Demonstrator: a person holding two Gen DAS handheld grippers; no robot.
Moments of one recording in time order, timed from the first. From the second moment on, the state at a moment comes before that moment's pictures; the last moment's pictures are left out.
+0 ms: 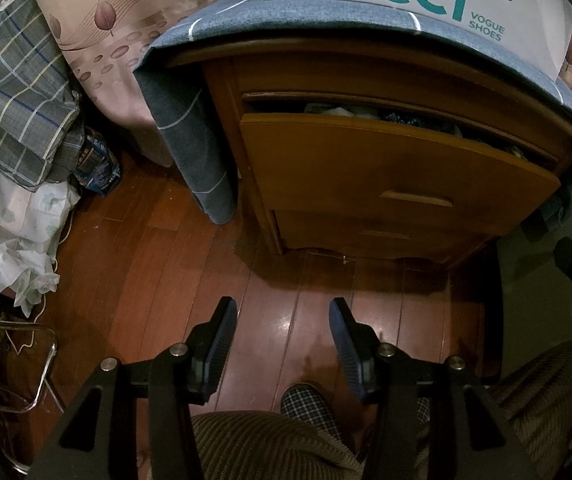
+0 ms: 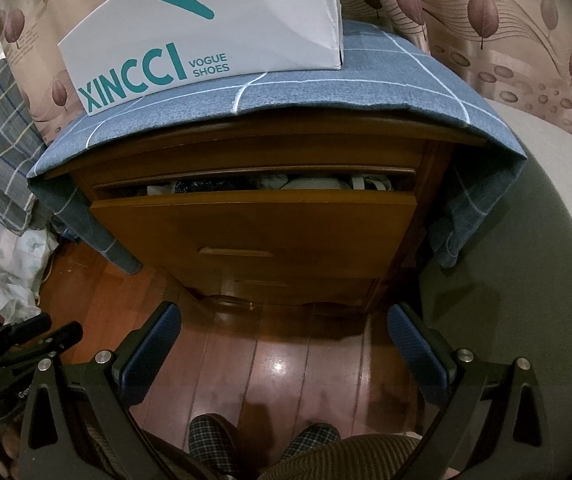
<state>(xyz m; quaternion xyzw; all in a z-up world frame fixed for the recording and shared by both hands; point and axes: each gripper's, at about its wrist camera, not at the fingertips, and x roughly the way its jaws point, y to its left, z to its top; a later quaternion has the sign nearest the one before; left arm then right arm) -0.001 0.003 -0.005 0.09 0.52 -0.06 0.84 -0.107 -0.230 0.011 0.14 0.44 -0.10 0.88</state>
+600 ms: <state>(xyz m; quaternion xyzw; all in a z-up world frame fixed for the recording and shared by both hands) 0.027 0.030 0.004 -0.08 0.54 -0.10 0.83 -0.104 -0.251 0.015 0.17 0.44 -0.10 0.88</state>
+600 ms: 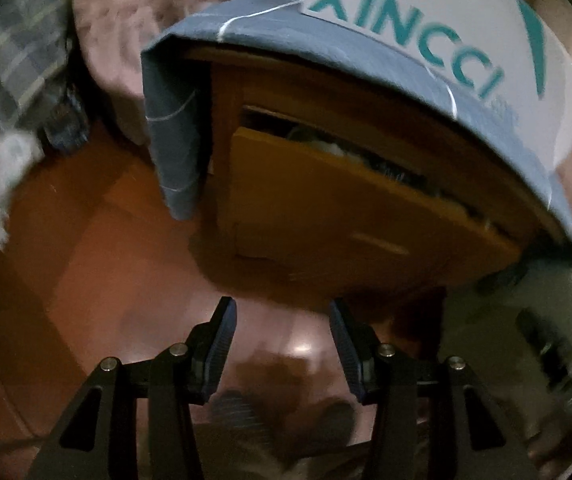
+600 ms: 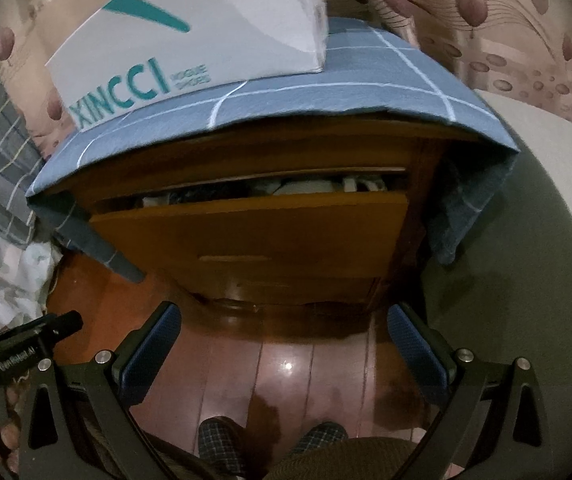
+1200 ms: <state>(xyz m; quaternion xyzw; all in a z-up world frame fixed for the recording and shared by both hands) 0.108 0.046 -0.042 -0.40 0.53 -0.12 0.74 -0.100 -0.276 -0.004 0.20 0.47 -0.09 0.86</state>
